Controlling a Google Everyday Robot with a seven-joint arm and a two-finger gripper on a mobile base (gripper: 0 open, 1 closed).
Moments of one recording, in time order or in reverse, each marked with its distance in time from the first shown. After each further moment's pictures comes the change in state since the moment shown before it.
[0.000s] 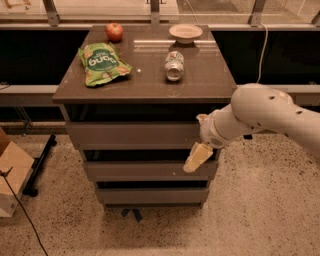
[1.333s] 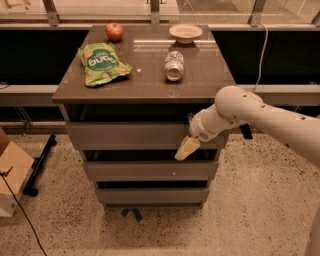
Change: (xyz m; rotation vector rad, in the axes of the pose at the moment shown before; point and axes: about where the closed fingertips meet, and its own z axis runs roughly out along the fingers) arm 0.015 -0.048 0.089 -0.068 -0.028 0.008
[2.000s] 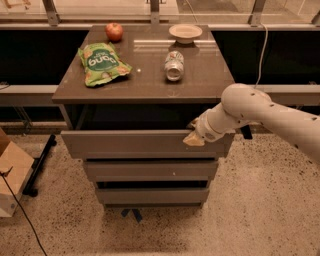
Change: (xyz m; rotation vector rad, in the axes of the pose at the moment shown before) arm 0.006 0.013 -0.012 -0.031 0.020 -0.010
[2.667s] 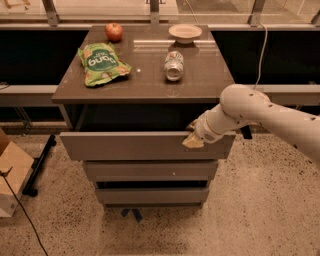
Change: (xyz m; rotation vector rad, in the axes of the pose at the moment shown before) arm -0.002 -0.001 -0.004 0.000 0.000 0.000
